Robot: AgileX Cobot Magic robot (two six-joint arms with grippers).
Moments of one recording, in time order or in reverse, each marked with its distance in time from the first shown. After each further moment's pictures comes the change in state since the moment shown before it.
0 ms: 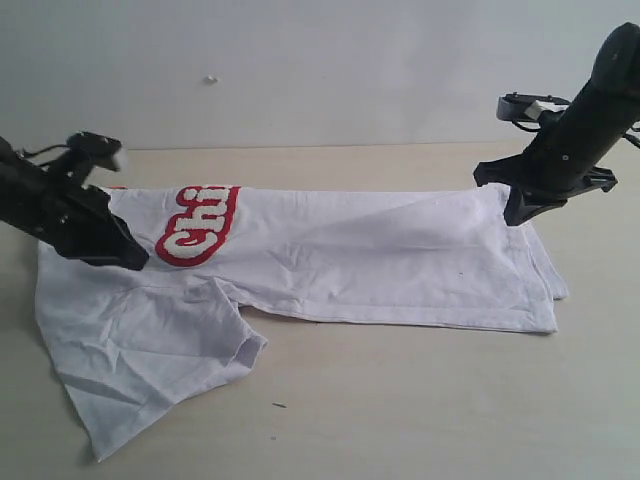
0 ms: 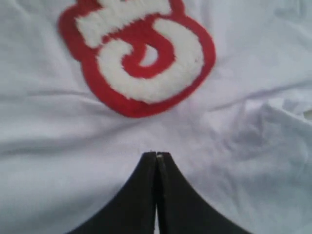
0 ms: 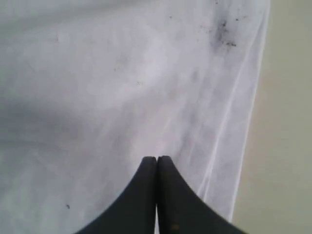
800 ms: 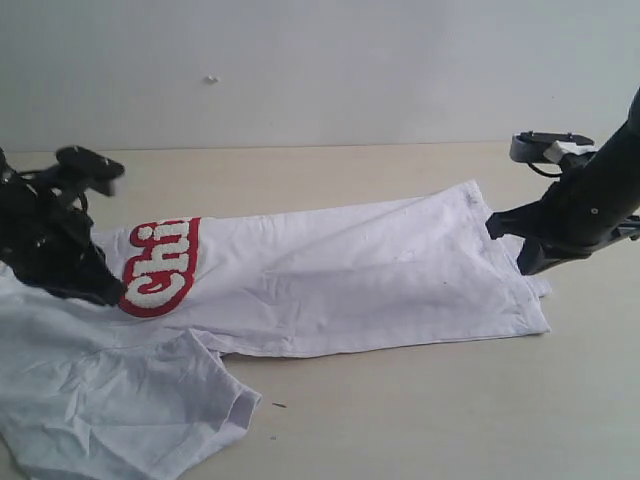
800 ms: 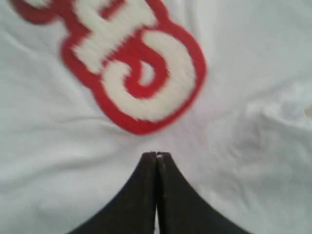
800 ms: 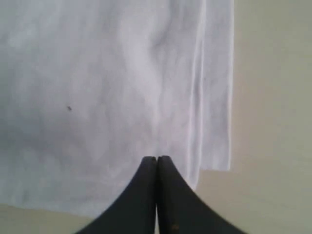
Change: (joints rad) left arm -0.140 -0.279 0.192 0.487 0.003 -0.548; right arm 0.038 -0.283 0.457 0.062 -0.189 -0.079
